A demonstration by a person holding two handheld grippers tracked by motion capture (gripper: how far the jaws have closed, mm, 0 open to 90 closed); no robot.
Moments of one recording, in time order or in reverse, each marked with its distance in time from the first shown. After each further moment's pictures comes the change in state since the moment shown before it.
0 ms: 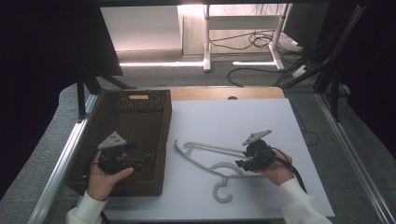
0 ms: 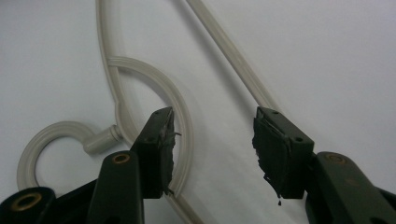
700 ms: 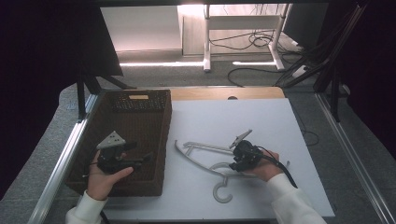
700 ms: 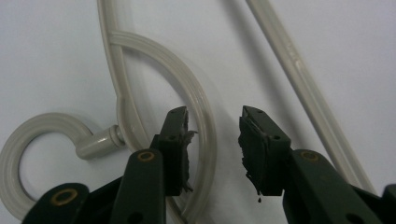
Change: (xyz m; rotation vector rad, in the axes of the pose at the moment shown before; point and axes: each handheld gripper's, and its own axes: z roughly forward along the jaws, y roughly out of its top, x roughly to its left) left arm 0.001 0.001 -0.001 -0.002 -0.002 0.003; right arm 0.008 0.013 0.037 0.157 0.053 -0.066
